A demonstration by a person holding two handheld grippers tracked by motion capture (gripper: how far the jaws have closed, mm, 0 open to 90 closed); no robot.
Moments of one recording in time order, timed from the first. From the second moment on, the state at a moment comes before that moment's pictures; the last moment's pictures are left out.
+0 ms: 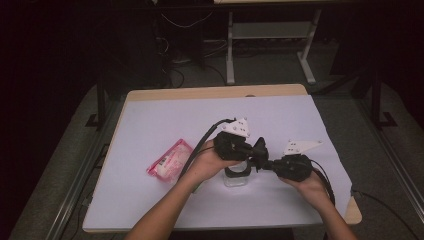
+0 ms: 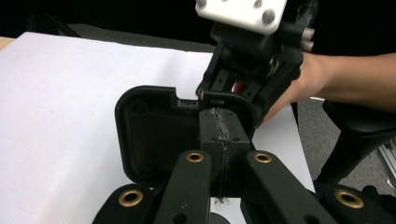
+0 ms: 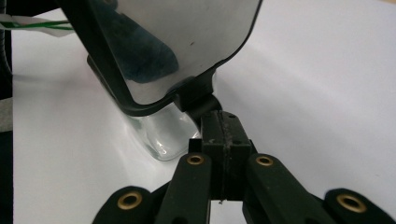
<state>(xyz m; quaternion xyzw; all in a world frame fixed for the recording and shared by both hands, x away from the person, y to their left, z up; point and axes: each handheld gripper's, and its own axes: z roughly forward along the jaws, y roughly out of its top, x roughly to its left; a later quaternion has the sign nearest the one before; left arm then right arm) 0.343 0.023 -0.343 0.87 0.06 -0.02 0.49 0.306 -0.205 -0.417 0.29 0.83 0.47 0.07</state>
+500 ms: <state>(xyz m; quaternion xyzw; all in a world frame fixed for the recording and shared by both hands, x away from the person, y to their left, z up) 0.344 0.024 -0.343 0.87 0.06 -0.02 0.48 0.308 -0.199 -0.419 0.29 0.82 0.48 0.07</state>
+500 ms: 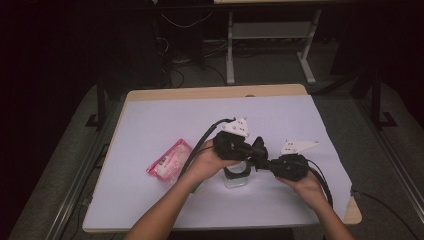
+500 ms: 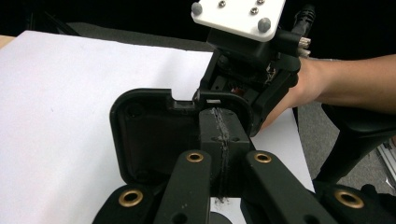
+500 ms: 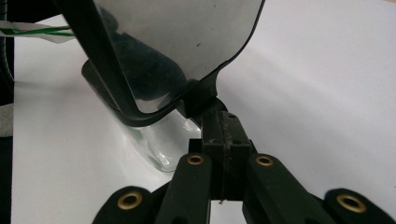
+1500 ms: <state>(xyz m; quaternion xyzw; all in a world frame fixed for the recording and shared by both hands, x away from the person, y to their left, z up) 0.323 0.130 -0.334 0.85 0.16 0.04 0.49 0.301 -0.211 -0.421 0.33 0.82 0.47 0.07</state>
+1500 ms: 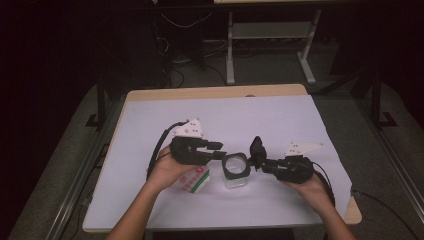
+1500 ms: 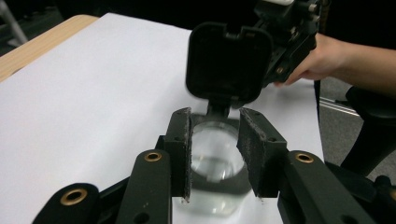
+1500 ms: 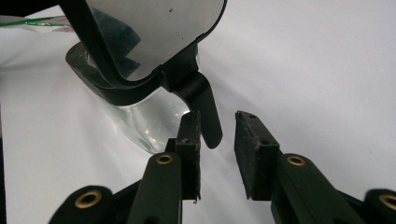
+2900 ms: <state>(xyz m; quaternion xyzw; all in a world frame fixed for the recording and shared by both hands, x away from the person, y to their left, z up) 0.260 0.246 -0.384 0.84 0.27 0.09 0.46 0.309 -0.193 -0.435 0.31 0.83 0.46 0.07</state>
